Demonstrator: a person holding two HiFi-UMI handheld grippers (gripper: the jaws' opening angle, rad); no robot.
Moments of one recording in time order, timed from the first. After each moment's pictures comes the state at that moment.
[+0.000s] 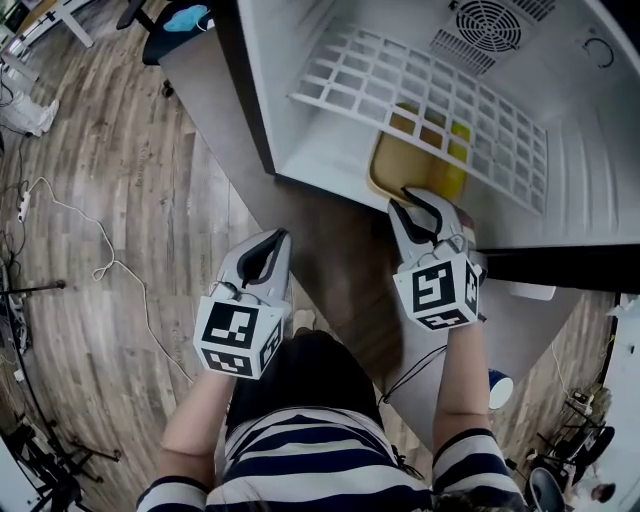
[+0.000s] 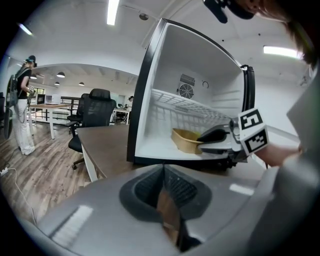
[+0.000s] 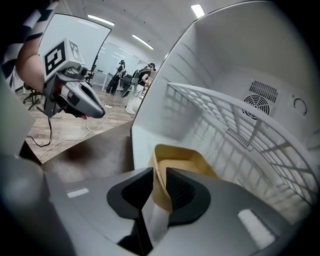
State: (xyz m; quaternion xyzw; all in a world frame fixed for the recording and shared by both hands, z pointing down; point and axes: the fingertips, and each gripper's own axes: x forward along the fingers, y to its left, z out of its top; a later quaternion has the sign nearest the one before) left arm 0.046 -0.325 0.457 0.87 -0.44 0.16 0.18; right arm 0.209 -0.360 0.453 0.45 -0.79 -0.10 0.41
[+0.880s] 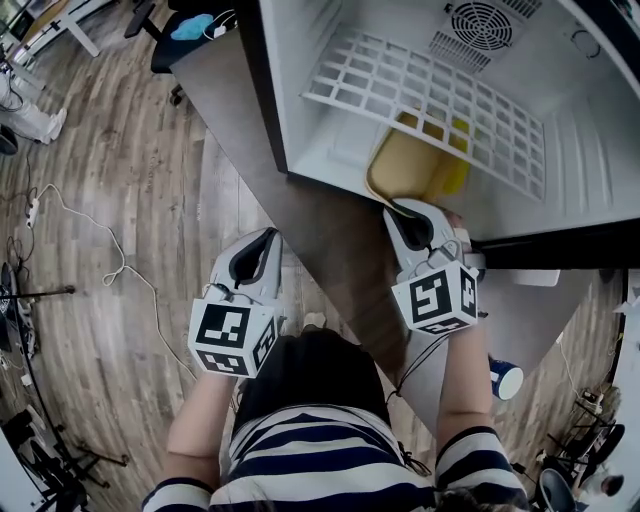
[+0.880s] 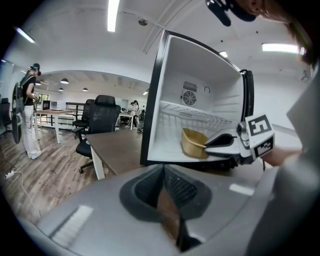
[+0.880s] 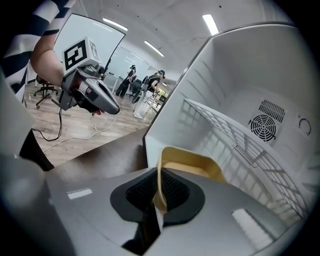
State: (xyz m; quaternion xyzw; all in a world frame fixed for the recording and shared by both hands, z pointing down) left arm 0.012 -0.316 0.438 0.86 -0.46 0.16 0.16; right arm 0.176 -0.335 0.443 0.41 -0.81 -0.14 0.40
